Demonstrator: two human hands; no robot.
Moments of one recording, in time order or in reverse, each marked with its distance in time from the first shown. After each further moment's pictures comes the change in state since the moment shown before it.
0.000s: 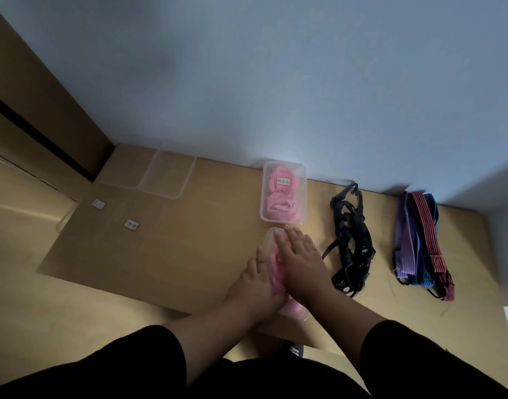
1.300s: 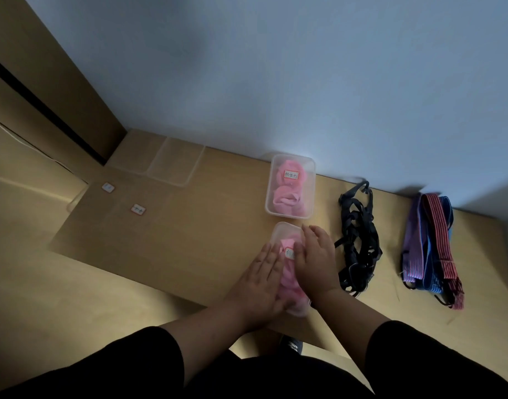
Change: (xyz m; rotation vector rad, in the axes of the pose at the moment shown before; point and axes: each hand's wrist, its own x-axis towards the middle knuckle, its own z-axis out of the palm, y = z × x) left_hand 0.010 -0.033 0.054 0.295 0.460 0.456; right_hand -0.005 0.008 -0.016 0.457 0.022 0.363
